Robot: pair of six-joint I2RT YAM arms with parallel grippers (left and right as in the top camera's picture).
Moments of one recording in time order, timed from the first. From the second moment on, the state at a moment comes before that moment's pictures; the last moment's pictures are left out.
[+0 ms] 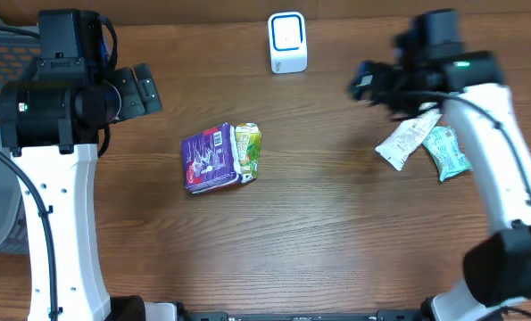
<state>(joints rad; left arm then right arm) 0.02 1.55 1.99 -1.42 -0.19 -0.26 0.20 1.78 1.68 -1.00 -0.30 0.40</state>
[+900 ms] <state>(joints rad) 0.02 1.55 1.99 -1.42 -0.19 -0.26 0.76 2.10 1.68 -0.68 -0.37 0.72</state>
